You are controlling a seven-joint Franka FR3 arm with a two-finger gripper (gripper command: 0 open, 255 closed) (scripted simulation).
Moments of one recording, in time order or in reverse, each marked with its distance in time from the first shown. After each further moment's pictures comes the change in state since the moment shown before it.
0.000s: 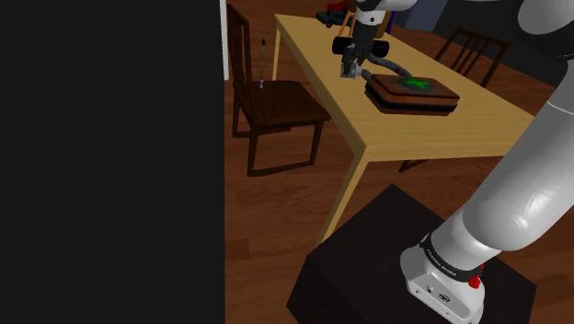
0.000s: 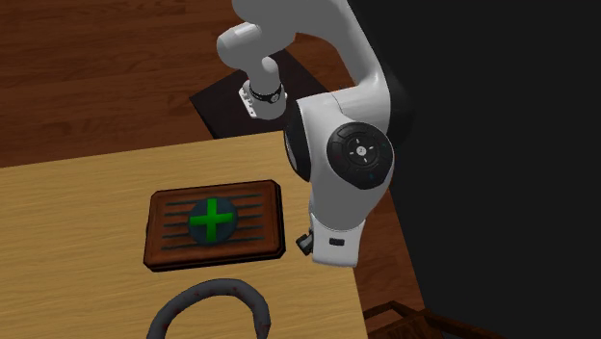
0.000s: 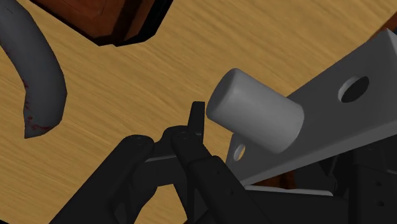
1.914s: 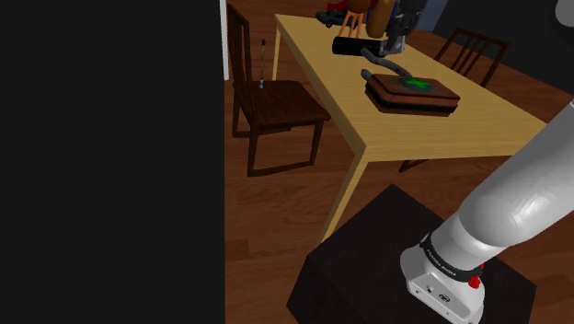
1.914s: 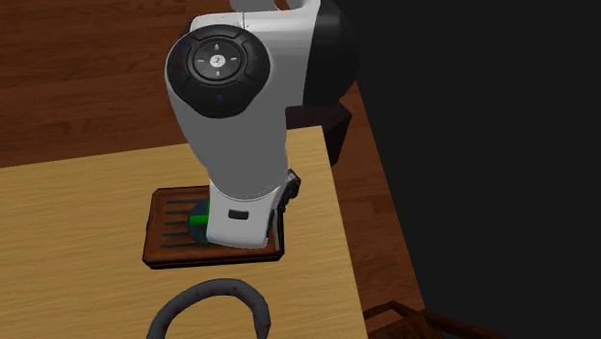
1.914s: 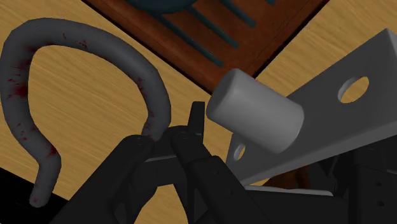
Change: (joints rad) arm -0.093 -0.124 -0.081 0.106 -0.014 -0.219 -0.179
